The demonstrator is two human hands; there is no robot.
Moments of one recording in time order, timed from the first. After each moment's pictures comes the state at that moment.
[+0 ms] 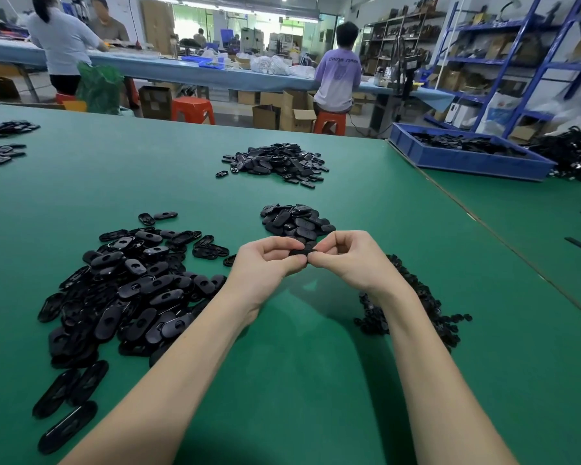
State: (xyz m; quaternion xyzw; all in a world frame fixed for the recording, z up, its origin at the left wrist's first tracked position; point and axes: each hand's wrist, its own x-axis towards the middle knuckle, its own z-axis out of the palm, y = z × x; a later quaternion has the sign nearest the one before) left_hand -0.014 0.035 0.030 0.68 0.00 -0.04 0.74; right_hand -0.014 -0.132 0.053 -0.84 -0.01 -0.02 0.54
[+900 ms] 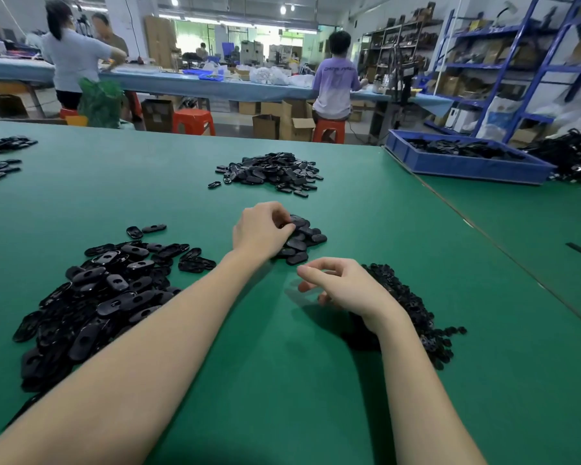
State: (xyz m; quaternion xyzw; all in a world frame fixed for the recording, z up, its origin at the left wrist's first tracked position) left_hand 0.099 0.009 0.036 0.91 -0.05 0.16 0.37; right_hand -0.015 -0.147 0.038 -0.83 0.01 0.07 0.56
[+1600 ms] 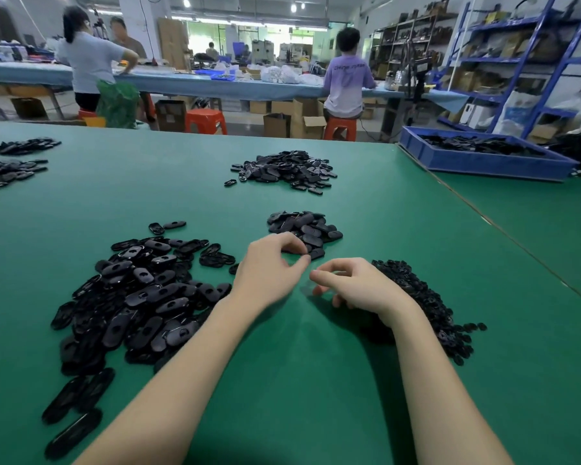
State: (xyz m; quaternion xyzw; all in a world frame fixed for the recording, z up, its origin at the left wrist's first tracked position) left_hand 0.023 0.033 0.013 0.89 -0.12 0.14 0.41; right_hand -0.013 -0.141 0.034 -0.87 0.00 0.09 0.49
